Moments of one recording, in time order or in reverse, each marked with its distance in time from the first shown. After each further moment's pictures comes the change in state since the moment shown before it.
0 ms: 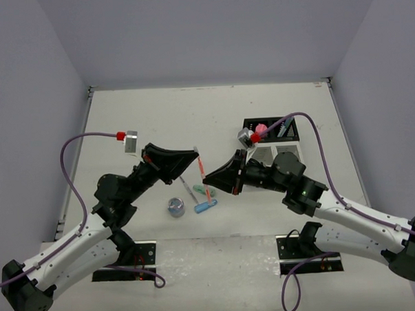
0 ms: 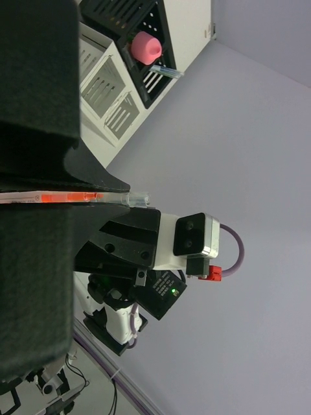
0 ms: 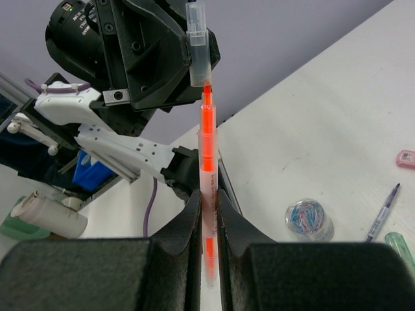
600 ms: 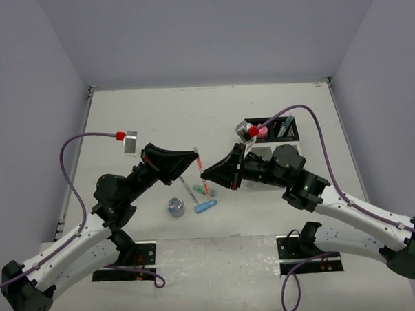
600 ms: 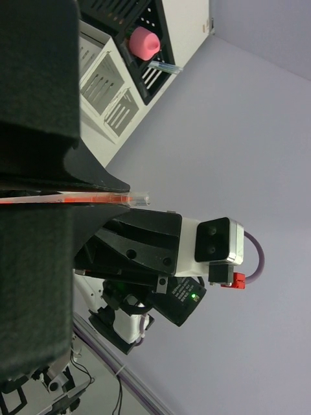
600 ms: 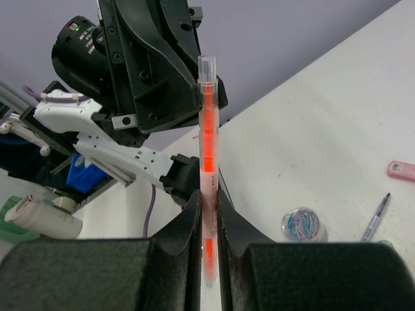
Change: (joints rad) left arm 0.000 -0.001 0.000 0.000 0.022 0.004; right arm 0.000 0.025 0.099 -0.081 0.007 -0.026
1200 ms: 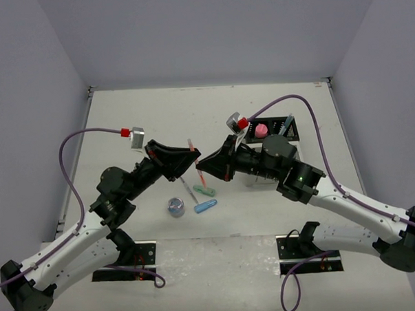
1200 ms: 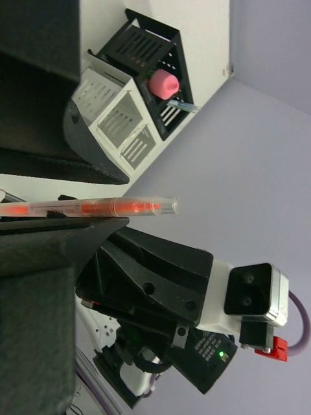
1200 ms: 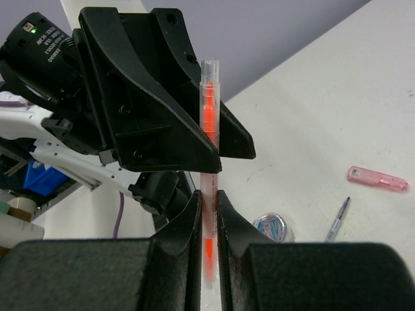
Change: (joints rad) left arm 0.000 0.013 0.067 -0.179 -0.052 0.087; right arm 0.005 0.108 0.159 -0.134 0.070 -0.114
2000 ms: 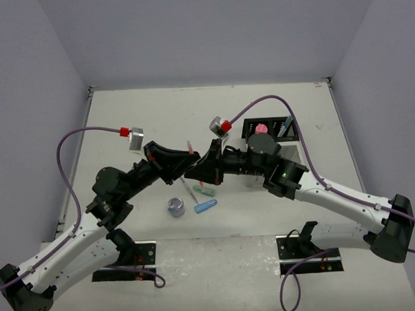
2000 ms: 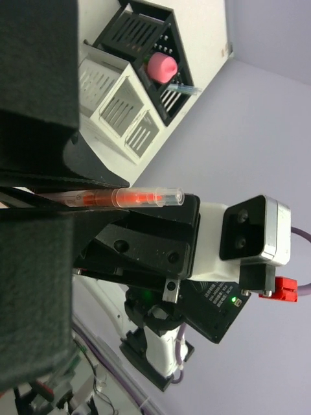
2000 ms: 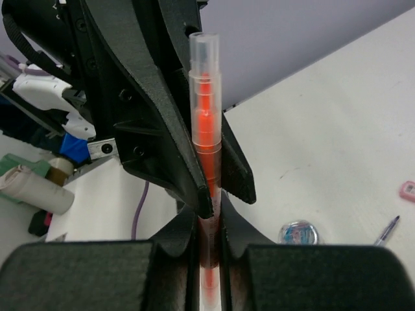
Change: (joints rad) left arm 0.005 -0.020 0.029 -0.028 0.099 0.023; right arm 0.001 0.123 0.002 0.118 -0.175 0.021
